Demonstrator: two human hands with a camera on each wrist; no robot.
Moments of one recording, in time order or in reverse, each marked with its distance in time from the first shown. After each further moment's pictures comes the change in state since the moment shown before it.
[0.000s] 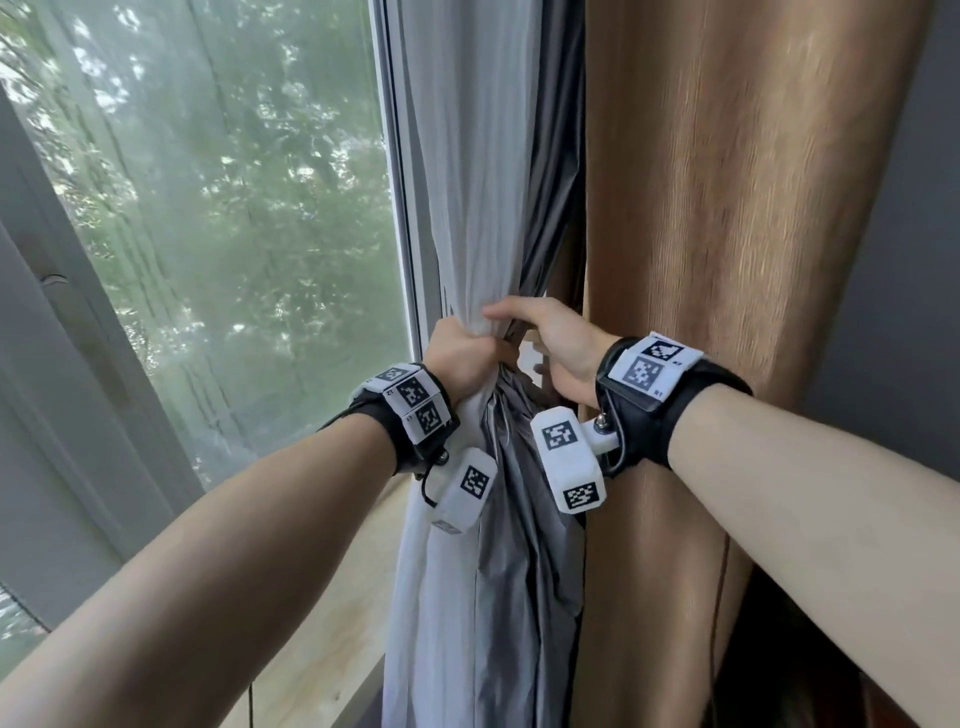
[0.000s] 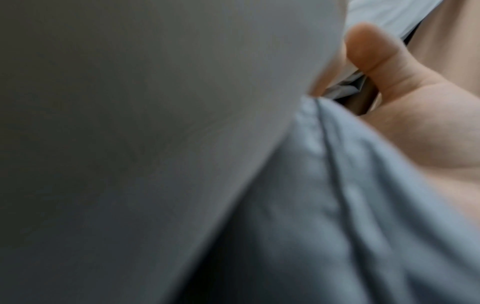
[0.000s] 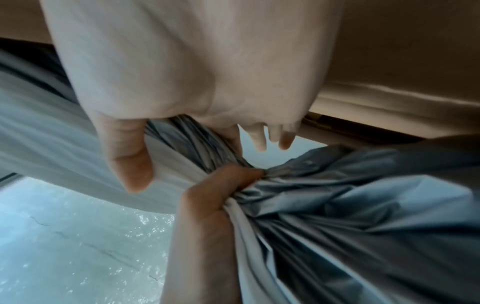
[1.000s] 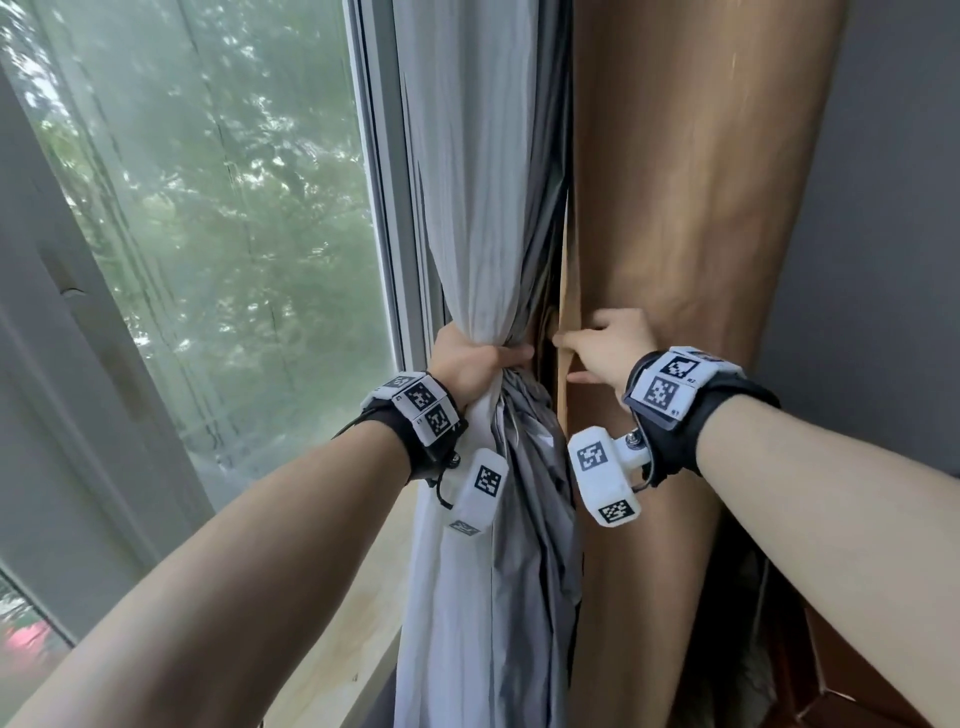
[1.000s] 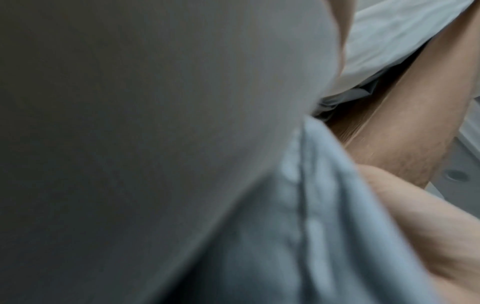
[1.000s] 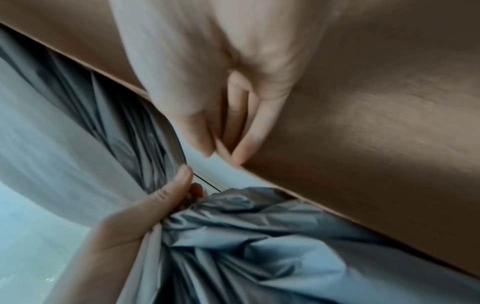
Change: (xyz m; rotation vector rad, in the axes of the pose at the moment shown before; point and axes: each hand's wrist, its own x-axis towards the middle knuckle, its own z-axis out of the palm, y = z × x) left_hand -0.027 0.003 -0.004 -0.202 -0.083 -0.009; right_hand -0.045 0.012 -0.025 -0.161 0.631 -0.064
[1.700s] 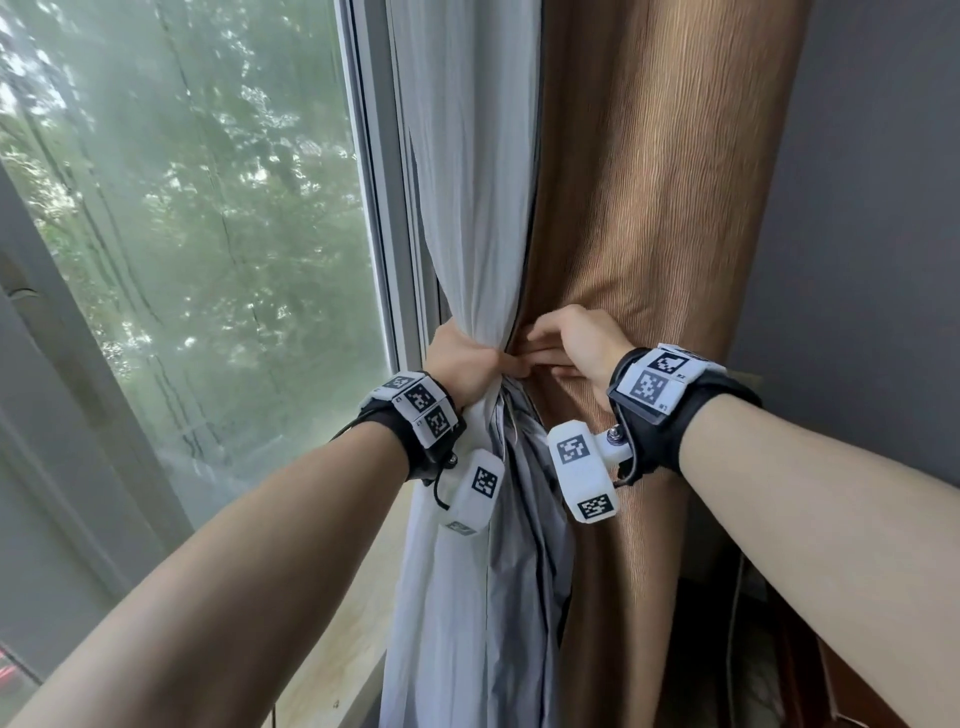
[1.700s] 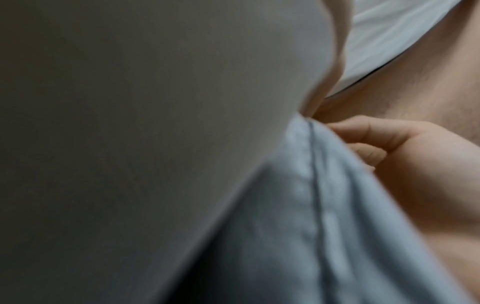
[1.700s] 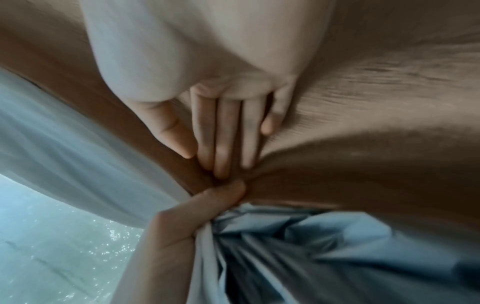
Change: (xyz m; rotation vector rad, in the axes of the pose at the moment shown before) left_hand 0.017 -0.003 0.010 0.120 0.027 0.029; right_hand 0.011 -0.009 0.013 0.125 -0.263 0.004
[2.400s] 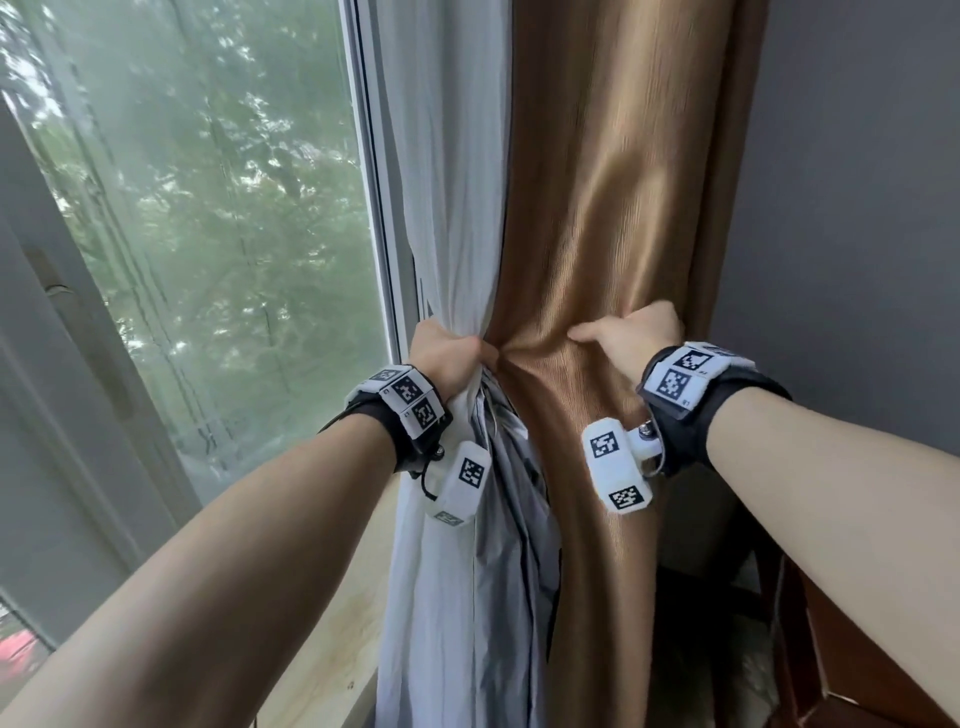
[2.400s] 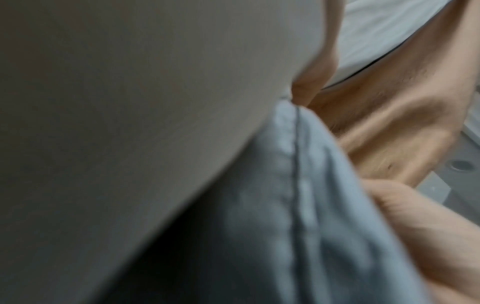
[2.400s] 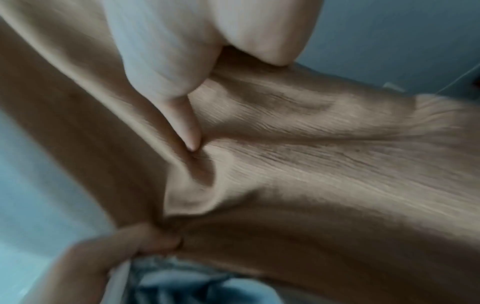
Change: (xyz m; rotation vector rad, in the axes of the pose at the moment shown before) left_hand -0.022 0.015 -0.025 0.041 0.082 -0.050; right_hand -0.014 0.006 -0.033 -0.240 0.469 0.016
